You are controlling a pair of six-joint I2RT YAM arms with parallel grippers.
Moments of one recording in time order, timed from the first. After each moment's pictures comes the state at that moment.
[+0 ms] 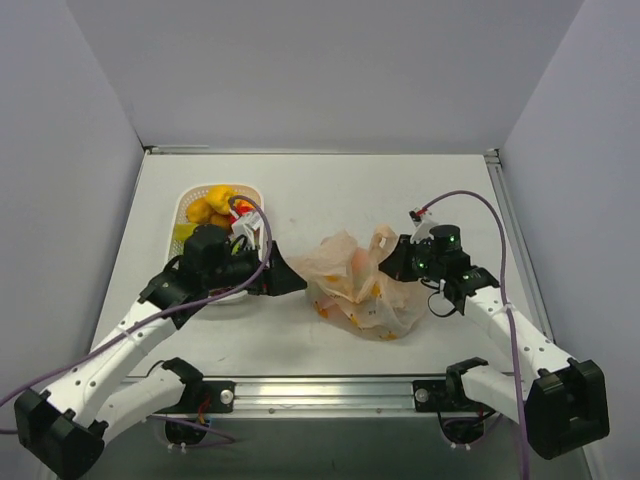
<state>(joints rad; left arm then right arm) -0.56 0.90 0.83 -0.38 0.51 -0.67 0.31 1.05 0.61 -0.18 -0.36 0.37</state>
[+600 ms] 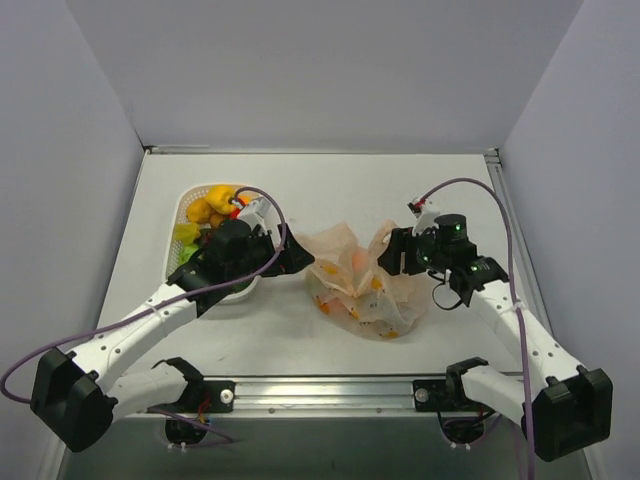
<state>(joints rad) -0.65 1.09 0.80 -0.18 0.16 -0.75 0.30 1.05 0.73 -0.34 -0.33 0.21</state>
